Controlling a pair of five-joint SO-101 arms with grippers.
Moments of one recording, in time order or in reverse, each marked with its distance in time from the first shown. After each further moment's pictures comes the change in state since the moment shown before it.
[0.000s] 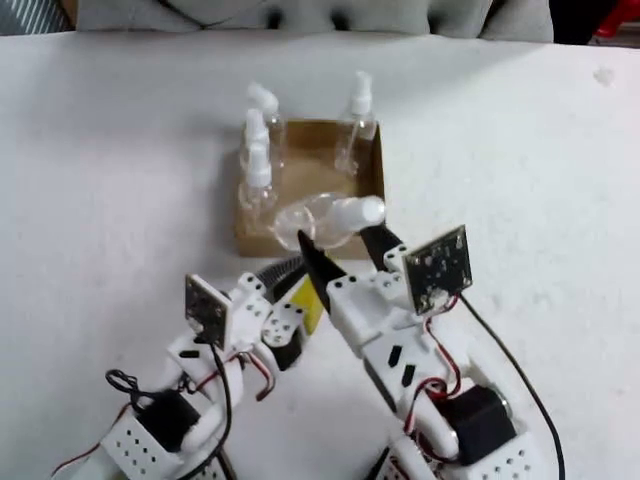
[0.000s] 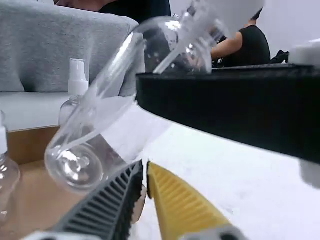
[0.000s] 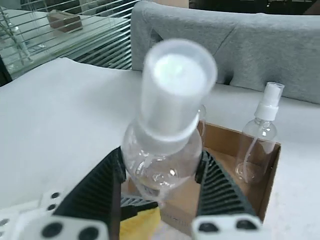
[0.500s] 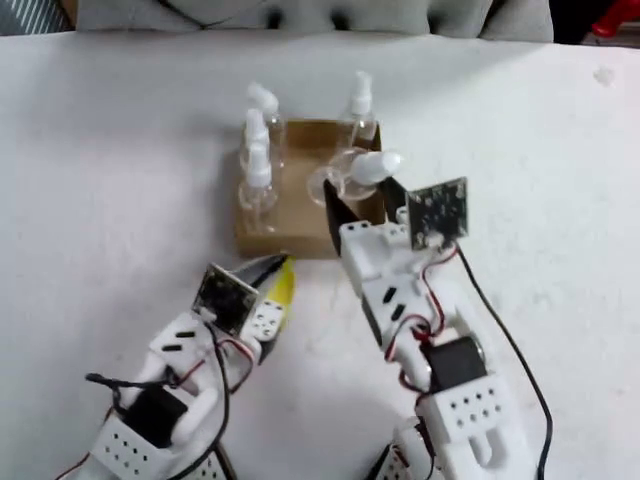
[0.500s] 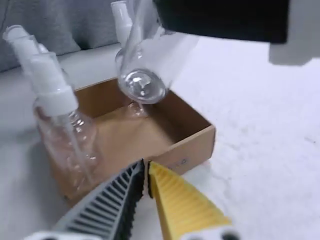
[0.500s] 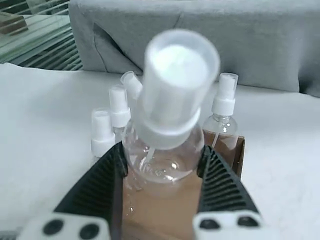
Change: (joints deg) left arm -10.9 0.0 -5.8 23.0 -15.6; right arm 8.9 17.8 3.6 -21.3 0.6
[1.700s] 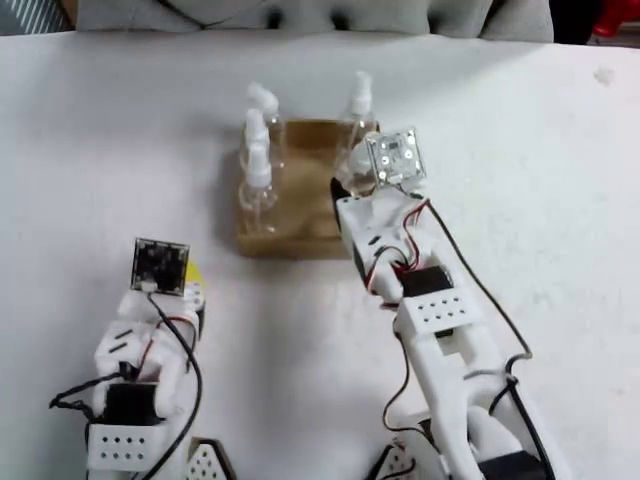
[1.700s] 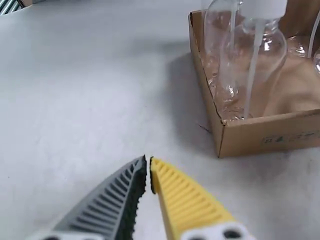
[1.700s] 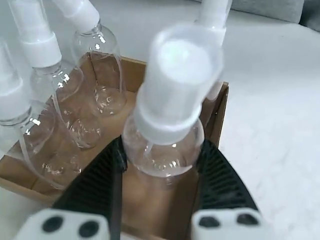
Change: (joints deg) left arm -29.3 0.0 5.7 4.0 -4.7; right arm 5.2 35.3 -7.6 -12.4 6.7
